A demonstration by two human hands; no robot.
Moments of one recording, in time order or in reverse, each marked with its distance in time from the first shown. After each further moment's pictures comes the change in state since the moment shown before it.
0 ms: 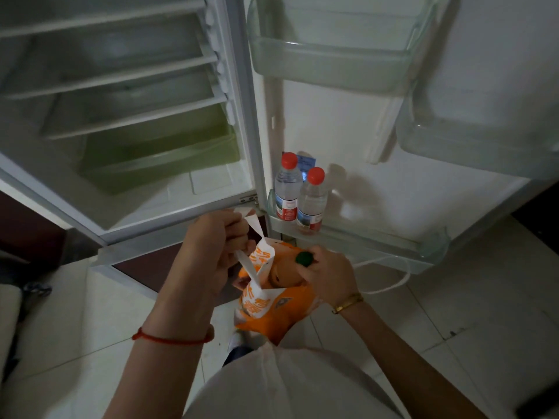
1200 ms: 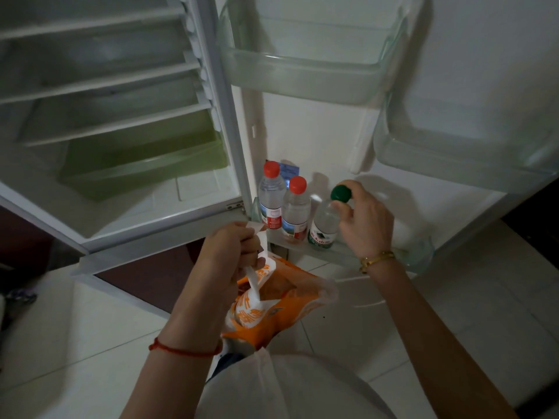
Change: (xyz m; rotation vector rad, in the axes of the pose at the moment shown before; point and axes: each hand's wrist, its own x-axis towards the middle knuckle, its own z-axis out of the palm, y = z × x) left_hand 0.013 -0.018 0.041 0.109 0.000 -0.056; right_hand 0.052 -0.007 -0.118 -0.174 0.428 -0.100
